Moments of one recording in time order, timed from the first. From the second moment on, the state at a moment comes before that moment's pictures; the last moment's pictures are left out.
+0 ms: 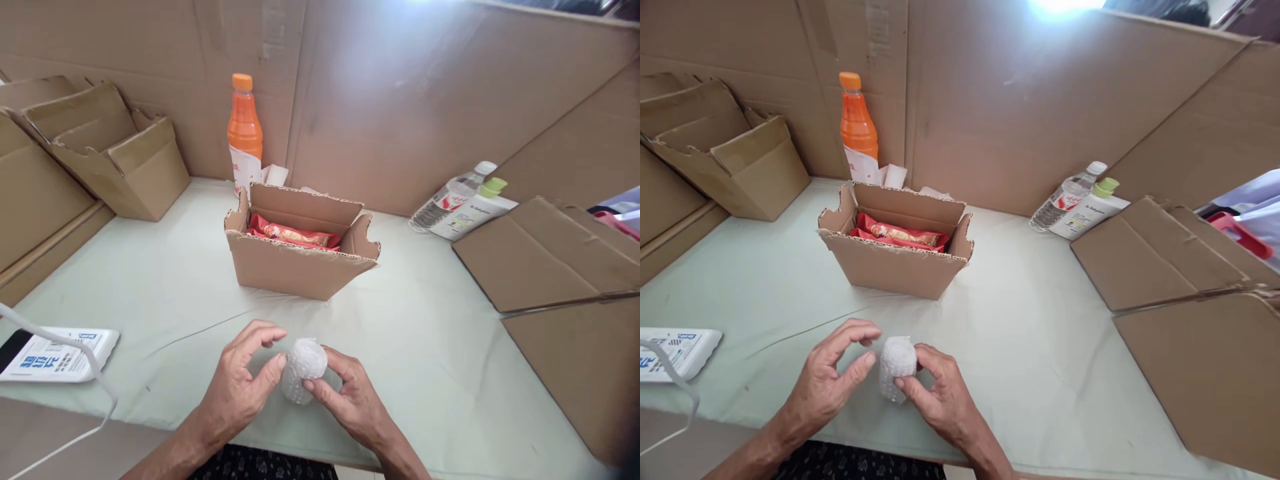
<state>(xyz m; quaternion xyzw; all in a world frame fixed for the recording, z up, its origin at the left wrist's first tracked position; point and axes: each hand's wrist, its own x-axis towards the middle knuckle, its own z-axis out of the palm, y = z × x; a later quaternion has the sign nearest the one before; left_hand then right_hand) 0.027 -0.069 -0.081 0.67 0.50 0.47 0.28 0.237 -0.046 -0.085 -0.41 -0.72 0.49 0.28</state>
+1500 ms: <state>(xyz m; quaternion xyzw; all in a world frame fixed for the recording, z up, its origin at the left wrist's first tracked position) 0.023 0.005 -0.065 0.63 0.50 0.59 -0.08 0.311 0.047 0.054 -0.43 -0.81 0.32 0.23</state>
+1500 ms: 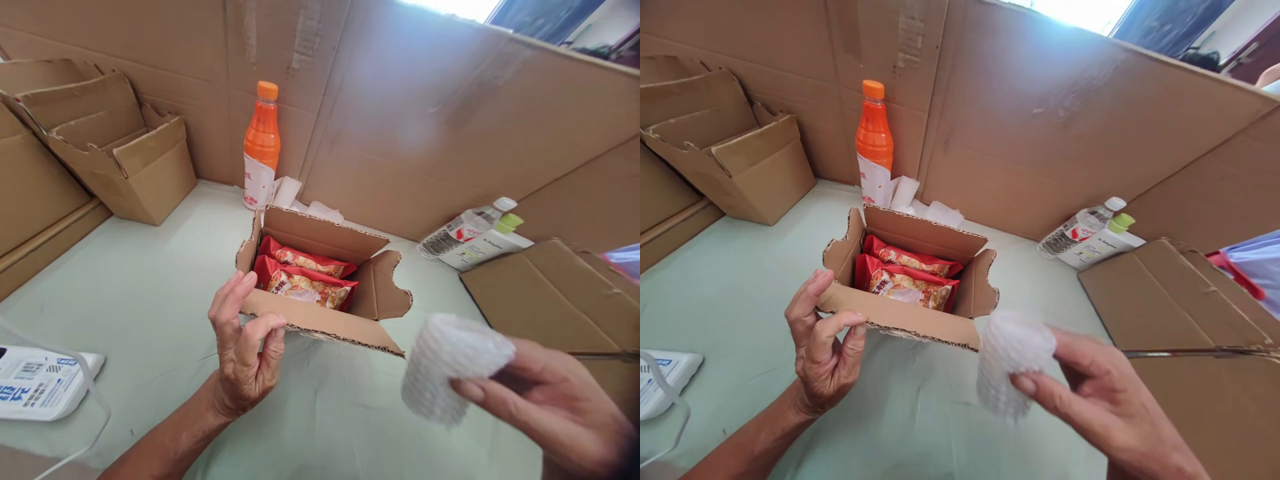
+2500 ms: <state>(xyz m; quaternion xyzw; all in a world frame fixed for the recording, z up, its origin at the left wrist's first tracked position) 0.023 0.006 -0.070 0.64 0.50 0.58 -0.08 0.170 0.132 0.035 -0.32 -0.93 0.14 -0.06</state>
